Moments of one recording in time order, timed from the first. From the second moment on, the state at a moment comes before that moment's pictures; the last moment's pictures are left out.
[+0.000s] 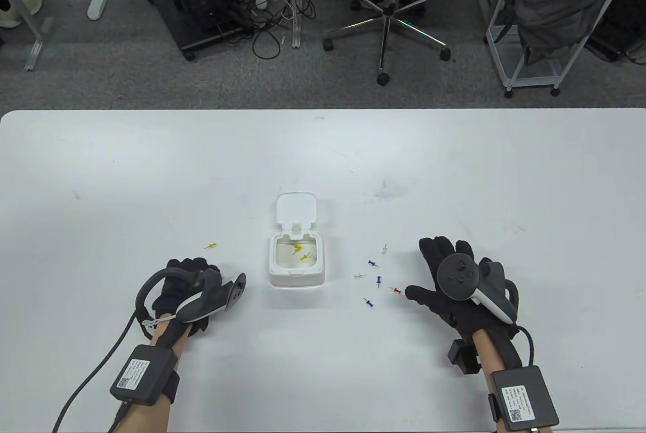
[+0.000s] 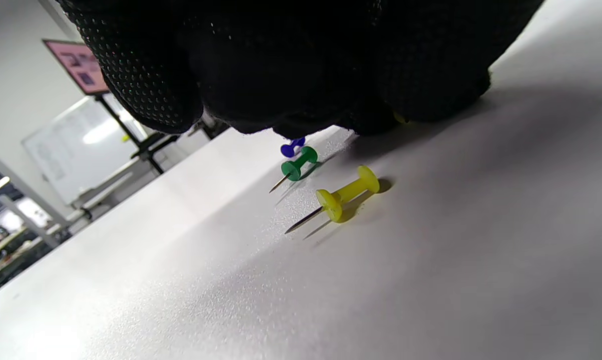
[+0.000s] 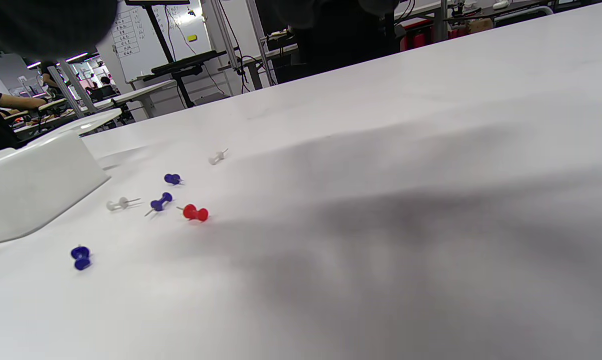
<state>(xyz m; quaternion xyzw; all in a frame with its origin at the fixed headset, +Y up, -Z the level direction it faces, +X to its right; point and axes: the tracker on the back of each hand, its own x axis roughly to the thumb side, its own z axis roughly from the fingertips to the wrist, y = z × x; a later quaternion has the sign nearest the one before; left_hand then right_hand) -0.238 -0.758 -0.287 -0.03 -0.11 -0.29 0.95 0.202 -0.725 -0.261 0.03 0.12 0.98 0.15</state>
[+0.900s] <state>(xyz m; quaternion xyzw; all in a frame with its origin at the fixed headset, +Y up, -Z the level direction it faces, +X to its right) -0.195 -0.715 -0.303 0.01 -0.13 -0.21 0.97 0.202 -0.725 -0.261 0.03 0.11 0.98 0.15</state>
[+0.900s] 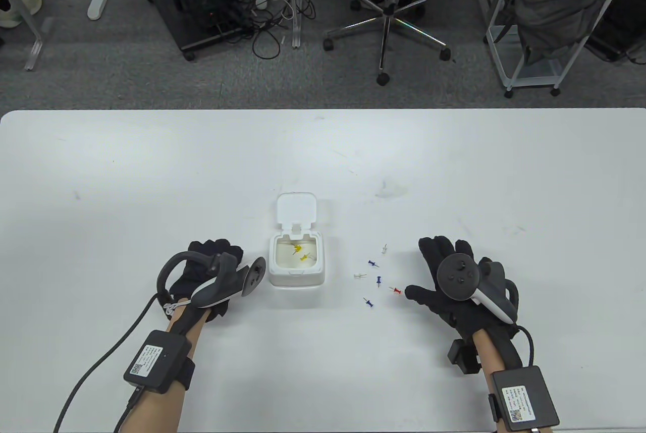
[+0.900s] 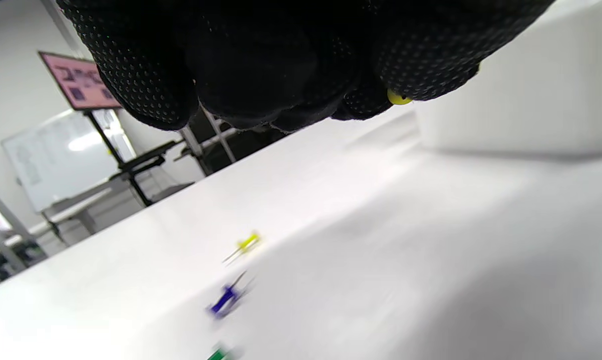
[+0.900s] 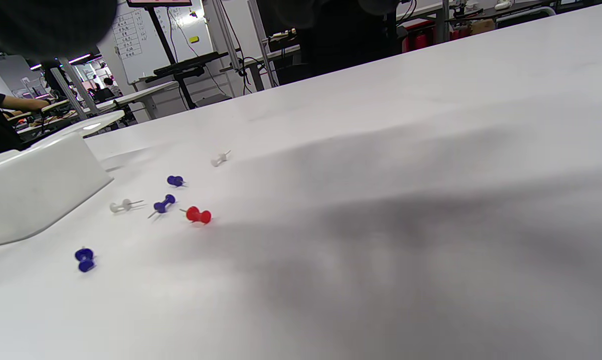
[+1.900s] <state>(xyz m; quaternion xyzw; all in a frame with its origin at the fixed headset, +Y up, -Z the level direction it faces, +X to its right) -0.121 -0.706 -0.326 0.02 -0.17 -0.17 0.97 0.203 -0.725 -0.261 0.03 0.12 0.98 0.15</state>
